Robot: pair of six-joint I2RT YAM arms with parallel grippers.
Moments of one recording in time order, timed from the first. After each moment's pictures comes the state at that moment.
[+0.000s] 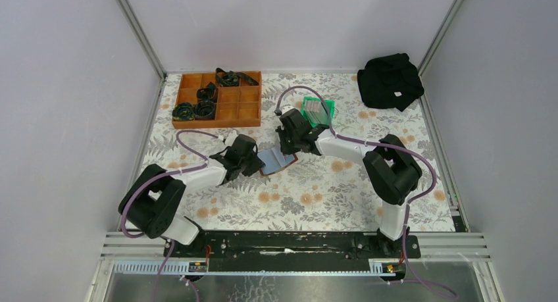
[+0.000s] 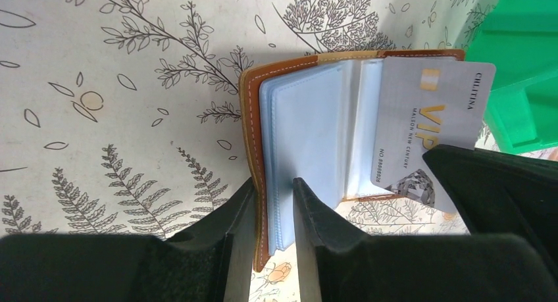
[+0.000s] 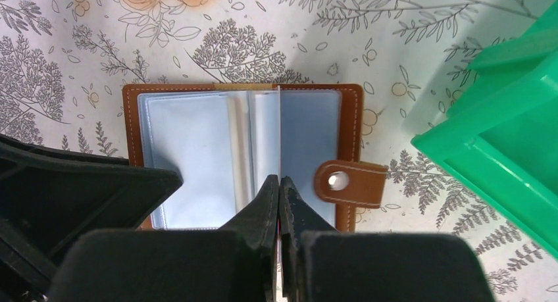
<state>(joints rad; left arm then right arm) -0.57 1.48 0.63 -0.04 -0.11 -1.12 0.77 1.89 1.28 -0.25 0.04 0.34</state>
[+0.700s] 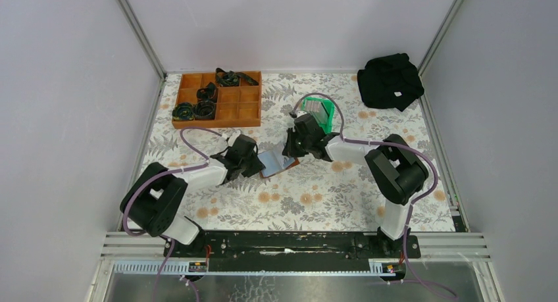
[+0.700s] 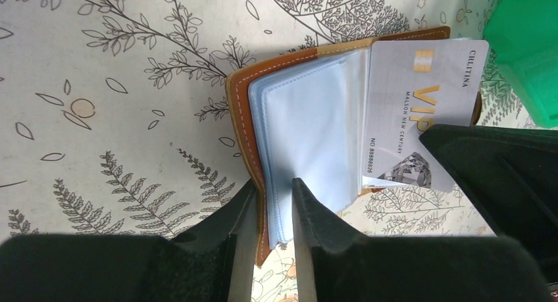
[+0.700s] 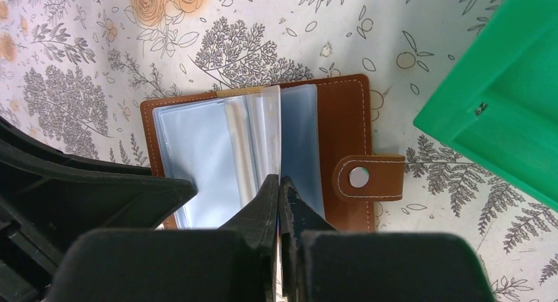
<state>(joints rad) -0.57 1.50 0.63 -0.04 -0.06 -1.02 0.69 1.86 1.07 0.01 -0.13 0.55</state>
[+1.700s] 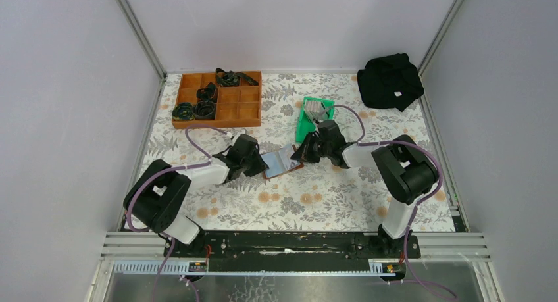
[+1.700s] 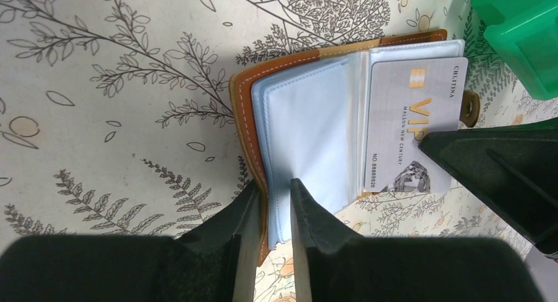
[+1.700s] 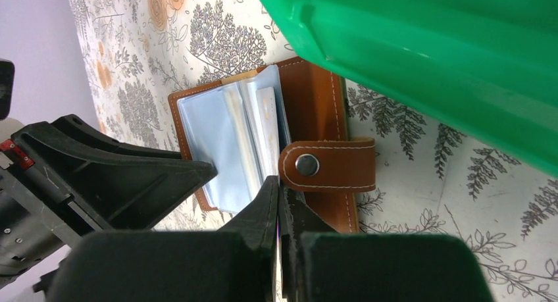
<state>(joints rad) -0.57 1.54 0.63 0.02 -0.01 -0.96 0.54 1.81 0.82 0.28 -0.37 0.82</state>
